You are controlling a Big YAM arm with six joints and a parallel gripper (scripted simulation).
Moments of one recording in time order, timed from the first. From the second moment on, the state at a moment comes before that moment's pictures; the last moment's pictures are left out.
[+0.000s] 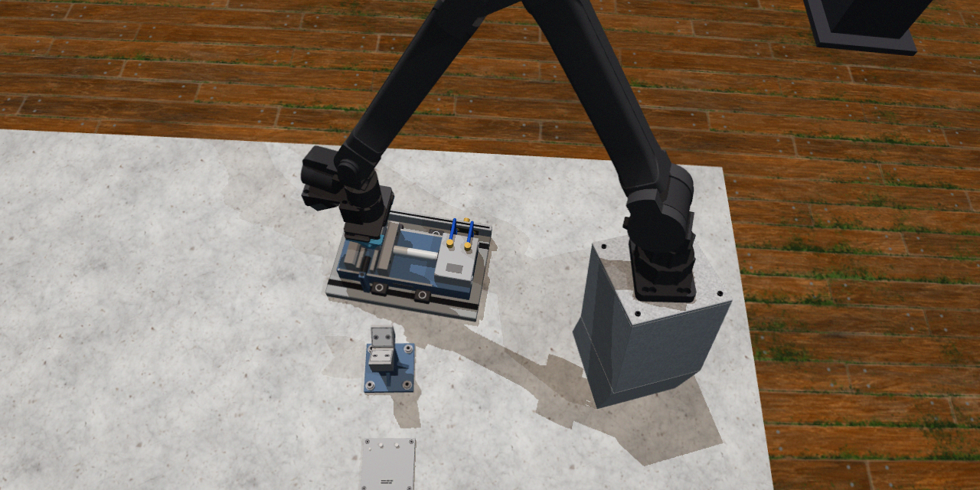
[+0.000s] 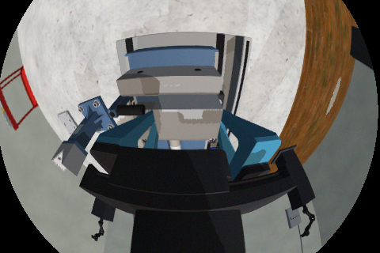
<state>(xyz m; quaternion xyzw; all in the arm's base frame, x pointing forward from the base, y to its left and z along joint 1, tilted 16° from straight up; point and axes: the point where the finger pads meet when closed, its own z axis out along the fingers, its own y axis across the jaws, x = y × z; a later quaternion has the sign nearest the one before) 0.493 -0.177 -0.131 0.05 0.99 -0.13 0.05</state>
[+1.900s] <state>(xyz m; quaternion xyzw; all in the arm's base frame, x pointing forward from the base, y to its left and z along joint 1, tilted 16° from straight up) 0.493 -0.178 -0.133 0.05 0.99 -0.13 0.05</state>
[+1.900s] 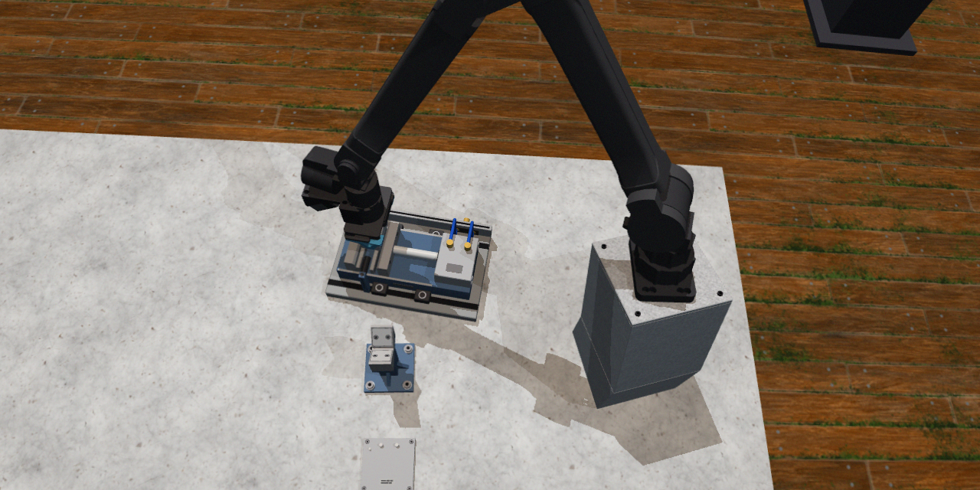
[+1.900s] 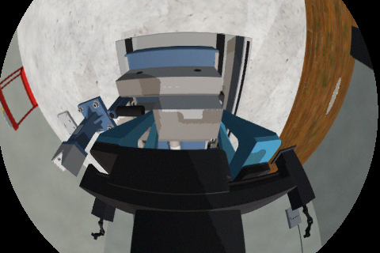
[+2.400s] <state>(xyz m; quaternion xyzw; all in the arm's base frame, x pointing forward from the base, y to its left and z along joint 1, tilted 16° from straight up) 0.493 -0.178 -0.133 0.05 0.99 -0.13 0.05</state>
